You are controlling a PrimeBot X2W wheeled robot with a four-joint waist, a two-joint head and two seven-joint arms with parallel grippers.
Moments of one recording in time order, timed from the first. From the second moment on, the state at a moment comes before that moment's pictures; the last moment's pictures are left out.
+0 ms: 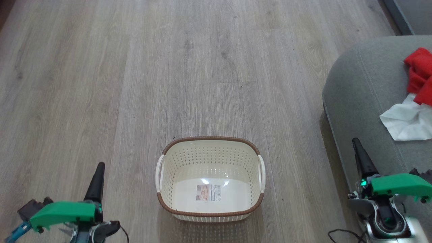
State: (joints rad) left arm -0.04 0.03 0.10 0.30 -1.38 -0.12 0.05; right arm -0.11 -0.06 -0.10 0.32 1.39 0.13 0.05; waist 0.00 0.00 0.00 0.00
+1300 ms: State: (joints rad) left arm -0.06 0.03 0.09 0.28 -1.60 -0.12 0.11; right arm -0.09 -0.05 -0.13 0.28 1.60 0.13 0.11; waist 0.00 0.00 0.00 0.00
